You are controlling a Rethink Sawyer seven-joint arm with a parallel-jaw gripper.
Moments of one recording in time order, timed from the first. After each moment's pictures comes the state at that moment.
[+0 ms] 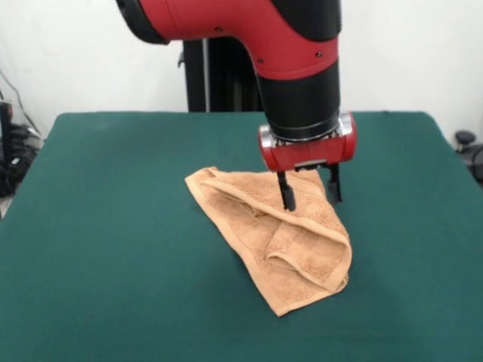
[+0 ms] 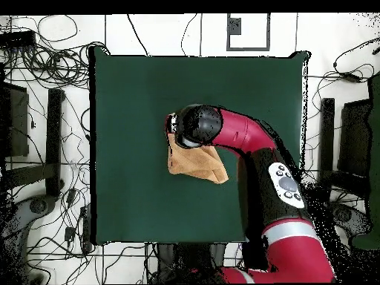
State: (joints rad) arm -0.33 -0.52 0.26 1.49 0.00 0.68 1.57
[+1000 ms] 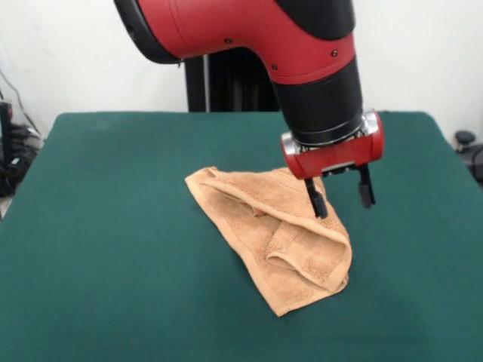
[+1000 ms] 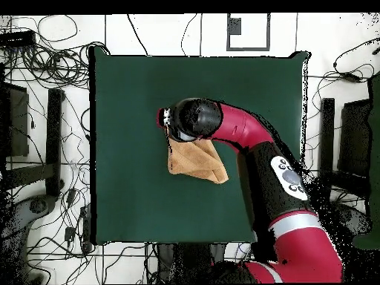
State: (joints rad) arm -0.39 -0.51 0.38 1.49 0.00 0.68 1.57
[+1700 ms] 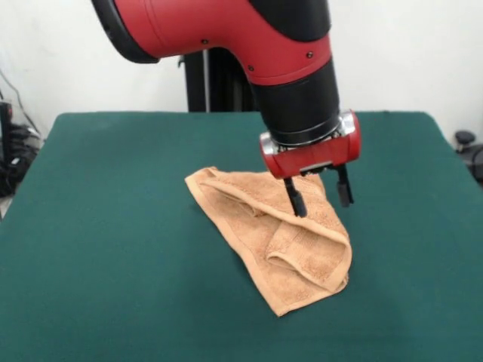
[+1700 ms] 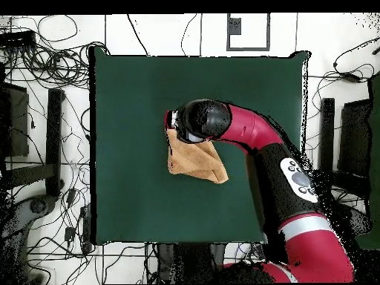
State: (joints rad) arm -0.43 -0.51 0.39 1.49 -0.05 0.70 1.57
